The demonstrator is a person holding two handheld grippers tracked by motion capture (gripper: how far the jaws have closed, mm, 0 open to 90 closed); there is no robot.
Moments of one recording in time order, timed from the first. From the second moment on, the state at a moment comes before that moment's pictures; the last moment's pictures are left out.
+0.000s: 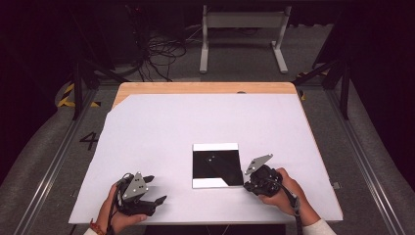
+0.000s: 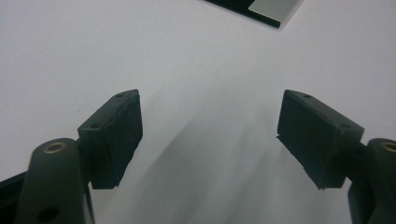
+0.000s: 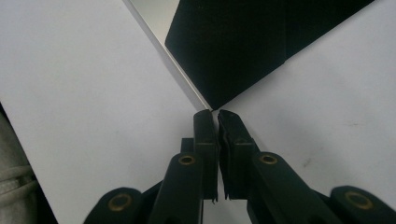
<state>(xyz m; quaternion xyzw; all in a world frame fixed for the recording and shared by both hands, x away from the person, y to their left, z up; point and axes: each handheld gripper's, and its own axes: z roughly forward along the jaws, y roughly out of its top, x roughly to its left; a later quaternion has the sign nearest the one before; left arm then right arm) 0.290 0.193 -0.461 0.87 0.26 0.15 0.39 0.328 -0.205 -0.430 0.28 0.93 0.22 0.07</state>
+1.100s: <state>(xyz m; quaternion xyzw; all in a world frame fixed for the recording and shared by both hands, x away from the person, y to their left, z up) 0.298 0.193 -0.465 0.87 0.26 0.14 0.38 0.330 -0.220 -0.432 0.30 0.91 0.29 0.05</state>
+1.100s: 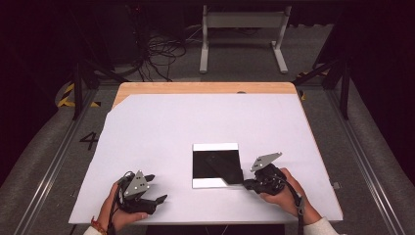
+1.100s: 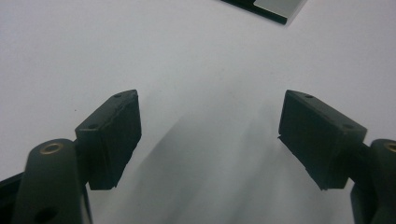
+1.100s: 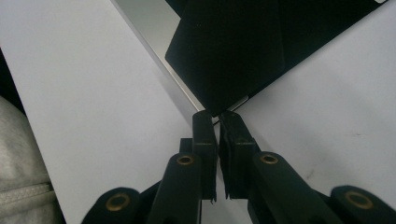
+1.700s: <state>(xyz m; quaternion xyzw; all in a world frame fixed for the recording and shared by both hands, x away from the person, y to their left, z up) 0.297 0.193 -0.466 0.88 0.26 0.14 0.38 0.334 -0.229 -0.432 0.30 0.89 0.35 0.02</state>
